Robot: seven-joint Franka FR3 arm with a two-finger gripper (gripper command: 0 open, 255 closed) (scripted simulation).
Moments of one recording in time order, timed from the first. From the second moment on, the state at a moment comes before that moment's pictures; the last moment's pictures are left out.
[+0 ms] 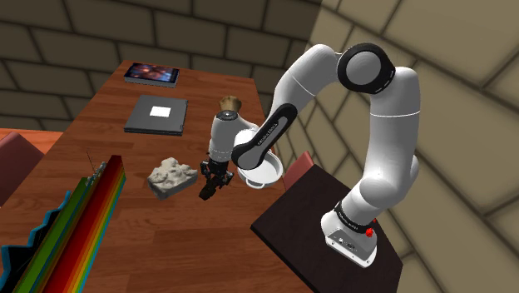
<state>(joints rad) -0.10 0.56 0.46 -2.25 -0.44 2.72 1.90</state>
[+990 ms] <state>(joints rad) -0.15 0.48 0.53 -2.27 -0.38 2.67 1.86</state>
